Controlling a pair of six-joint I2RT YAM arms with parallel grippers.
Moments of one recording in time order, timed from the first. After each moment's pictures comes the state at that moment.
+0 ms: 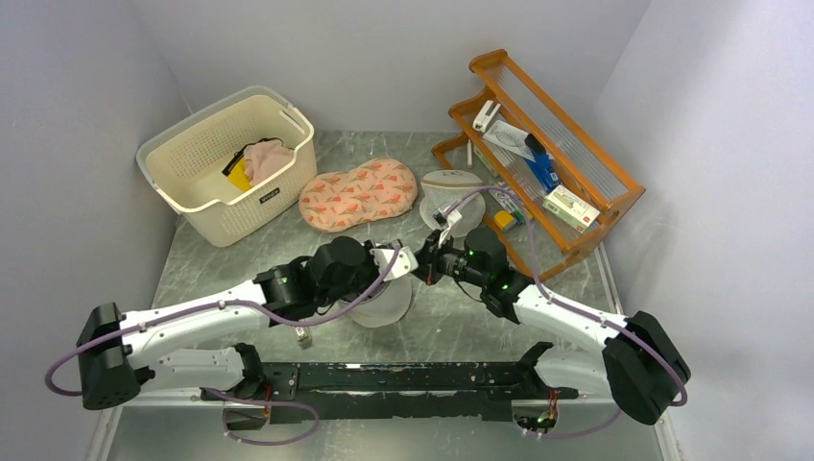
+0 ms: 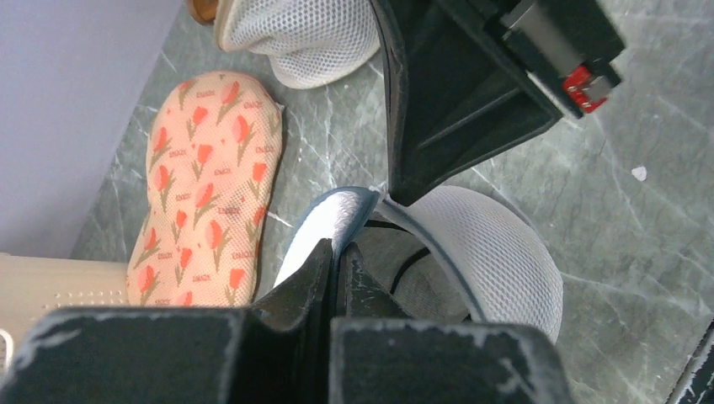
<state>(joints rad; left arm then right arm) -1.11 1.13 0.83 -0.17 -0.27 0.39 0.70 1.13 0.48 0.41 -0.37 0.37</state>
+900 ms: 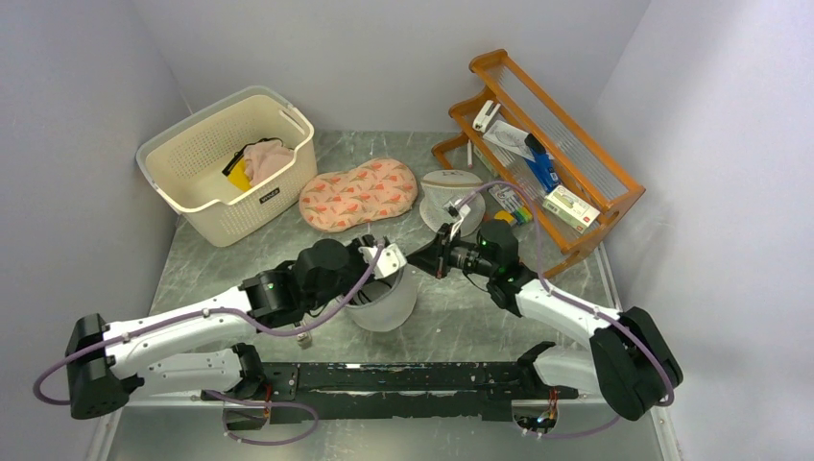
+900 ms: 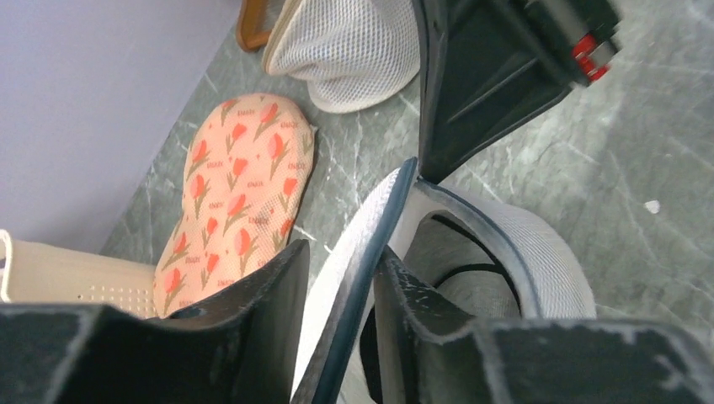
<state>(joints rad) -1.11 0.99 0.78 -0.10 -0.29 0.39 0.55 1.20 0.46 0.53 -0.62 0.42</state>
